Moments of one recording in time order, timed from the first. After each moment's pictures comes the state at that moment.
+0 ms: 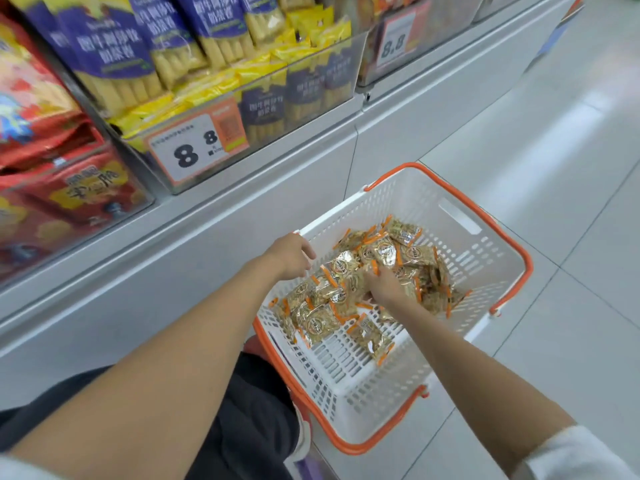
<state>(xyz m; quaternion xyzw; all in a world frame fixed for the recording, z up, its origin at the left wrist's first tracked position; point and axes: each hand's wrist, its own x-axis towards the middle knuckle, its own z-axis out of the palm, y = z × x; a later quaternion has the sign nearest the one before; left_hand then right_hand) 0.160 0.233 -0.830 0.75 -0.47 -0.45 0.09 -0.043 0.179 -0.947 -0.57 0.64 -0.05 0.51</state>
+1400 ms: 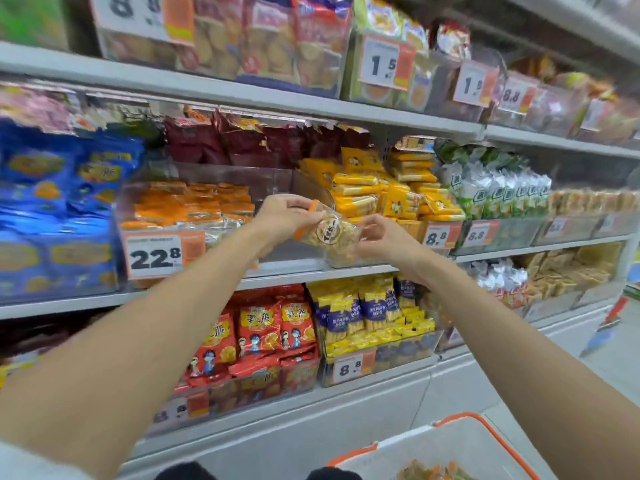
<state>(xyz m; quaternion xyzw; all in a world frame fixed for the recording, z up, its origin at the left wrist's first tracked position) 0.343 0.351 -0.390 0.67 -0.41 -0.17 0.60 0.176 0.217 -0.400 -0.83 0.23 -0.22 0.47</state>
